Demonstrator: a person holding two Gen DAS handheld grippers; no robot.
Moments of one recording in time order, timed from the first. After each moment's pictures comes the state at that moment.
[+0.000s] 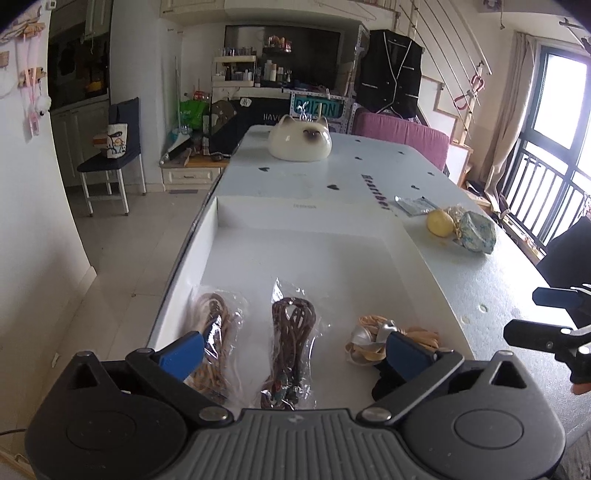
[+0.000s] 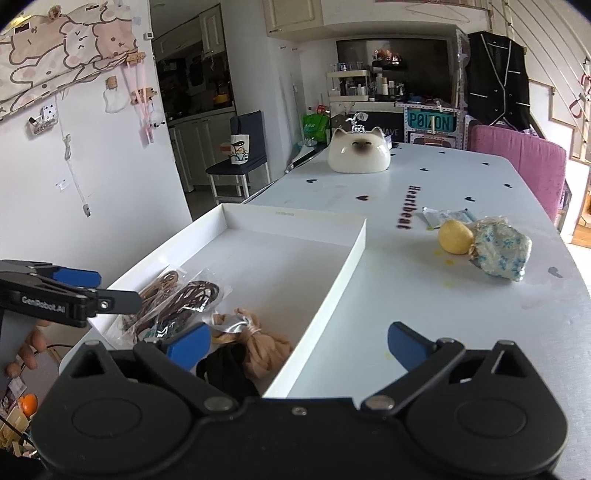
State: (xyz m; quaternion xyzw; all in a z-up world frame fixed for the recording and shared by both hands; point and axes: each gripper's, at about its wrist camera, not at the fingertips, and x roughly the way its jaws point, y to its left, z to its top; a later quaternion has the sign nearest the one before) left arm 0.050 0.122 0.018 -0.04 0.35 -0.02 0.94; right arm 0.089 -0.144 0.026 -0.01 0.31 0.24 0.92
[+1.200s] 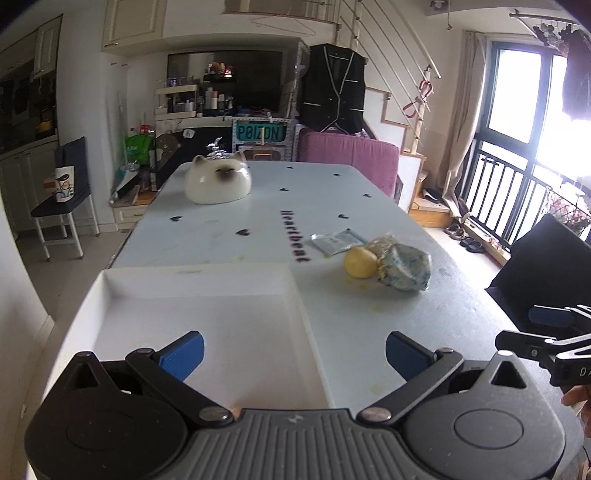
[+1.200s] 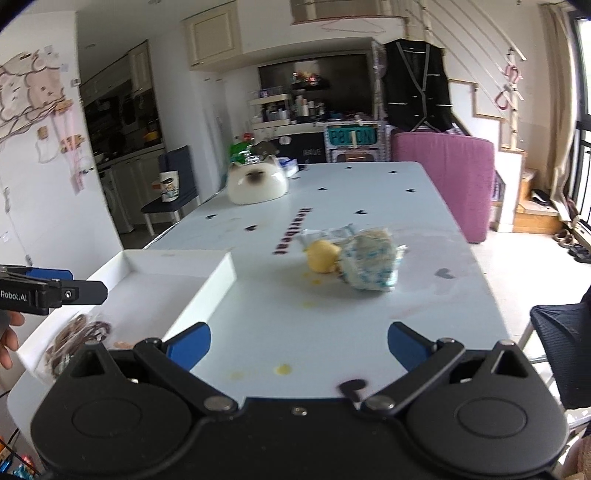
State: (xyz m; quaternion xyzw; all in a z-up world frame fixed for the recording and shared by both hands) left arm 0.106 0.011 0.048 -0.01 0.31 -0.08 0.95; right arm 0.118 -0.277 0.031 0.03 0.28 0.14 0.95
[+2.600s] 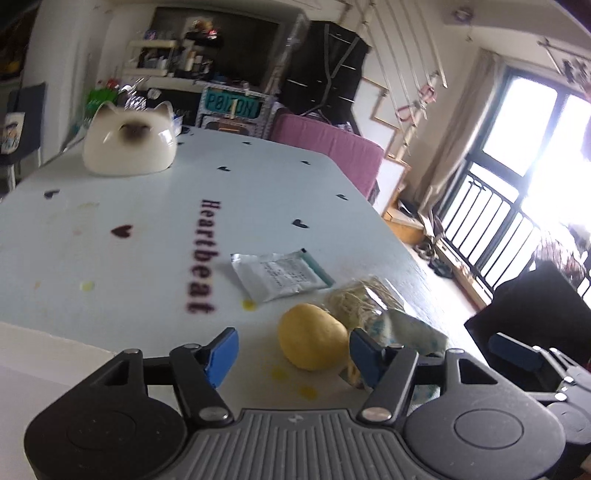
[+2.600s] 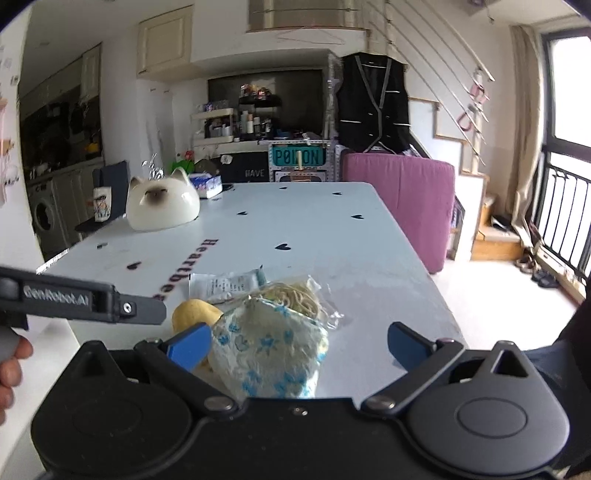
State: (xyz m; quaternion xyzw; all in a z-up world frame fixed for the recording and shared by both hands) left arm 0.329 -0.089 -0.034 -0.10 0.33 -0.14 0.93; right arm 0.308 -0.299 -0.039 0.00 0.24 0.06 0.97
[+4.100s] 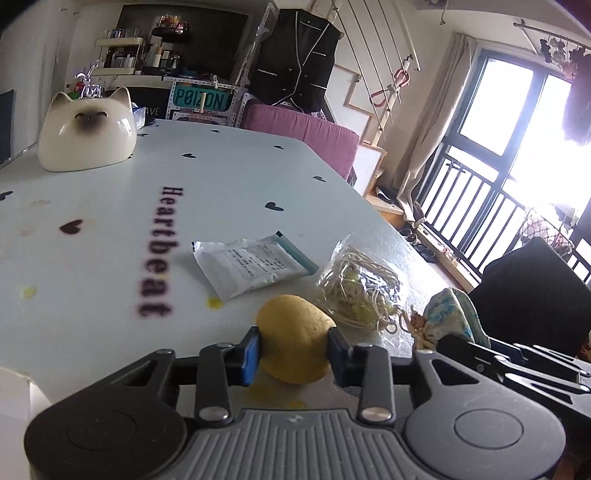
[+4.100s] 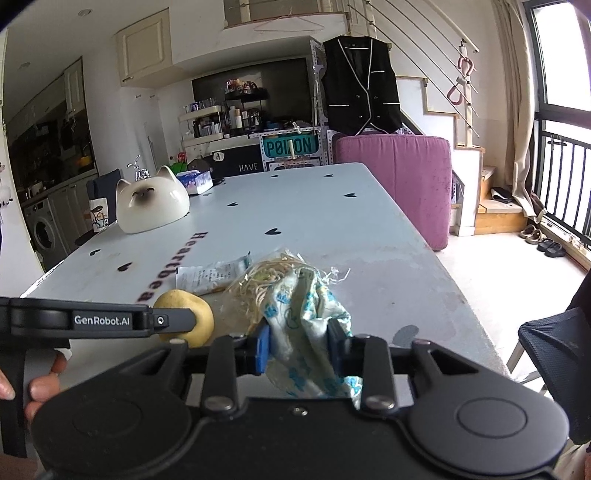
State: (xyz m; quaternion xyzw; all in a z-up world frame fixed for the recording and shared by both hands) left arm 0.363 -0.110 -0.070 -0.09 0.33 -0.18 0.92; right arm 0.316 -0.323 -0.055 0.05 0.25 0.06 0.96
